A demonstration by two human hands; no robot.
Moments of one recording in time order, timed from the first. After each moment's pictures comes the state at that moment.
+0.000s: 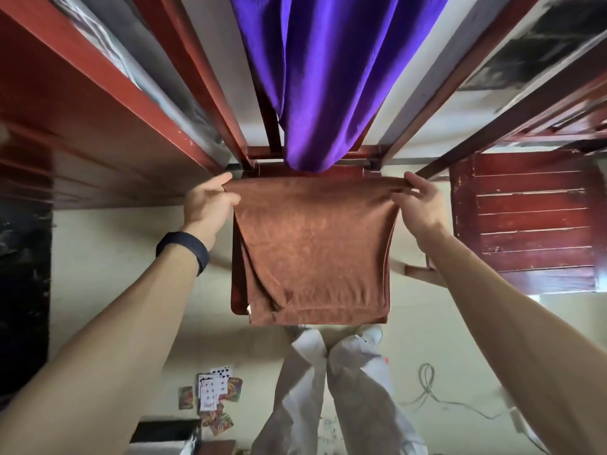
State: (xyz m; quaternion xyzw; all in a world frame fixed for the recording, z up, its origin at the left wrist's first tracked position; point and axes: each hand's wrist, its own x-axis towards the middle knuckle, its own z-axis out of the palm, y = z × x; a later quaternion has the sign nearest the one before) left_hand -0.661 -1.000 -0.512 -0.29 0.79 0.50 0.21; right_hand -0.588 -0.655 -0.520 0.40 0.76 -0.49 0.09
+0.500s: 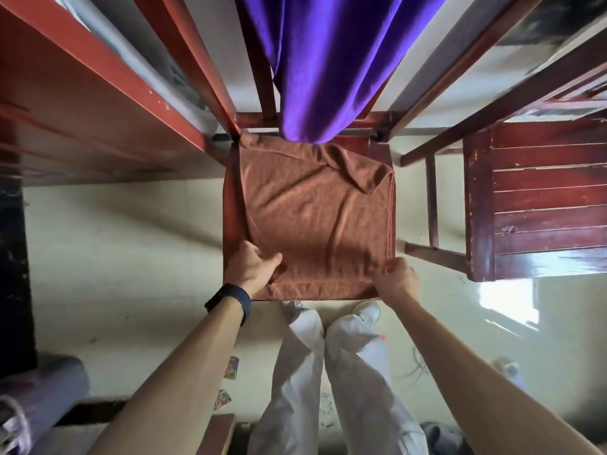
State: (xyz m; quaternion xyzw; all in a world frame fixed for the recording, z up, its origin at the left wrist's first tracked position) left_hand -0.541 -0.970 -0.593 -0.25 0.83 0.27 0.42; right_hand -0.448 -0.707 -0.608 0.47 0.77 -0.30 0.31
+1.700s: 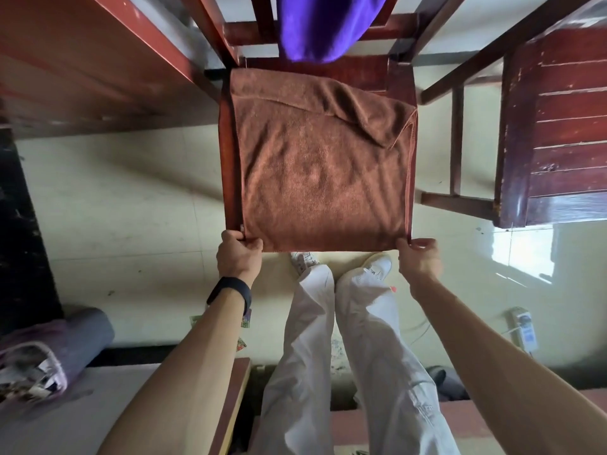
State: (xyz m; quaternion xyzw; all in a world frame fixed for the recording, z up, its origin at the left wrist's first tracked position) left_hand -0.455 -1.008 -0.635 -0.37 0.84 0.25 0.30; right_hand -0.378 -0.709 -0.639 0.63 0.65 -0.38 0.21
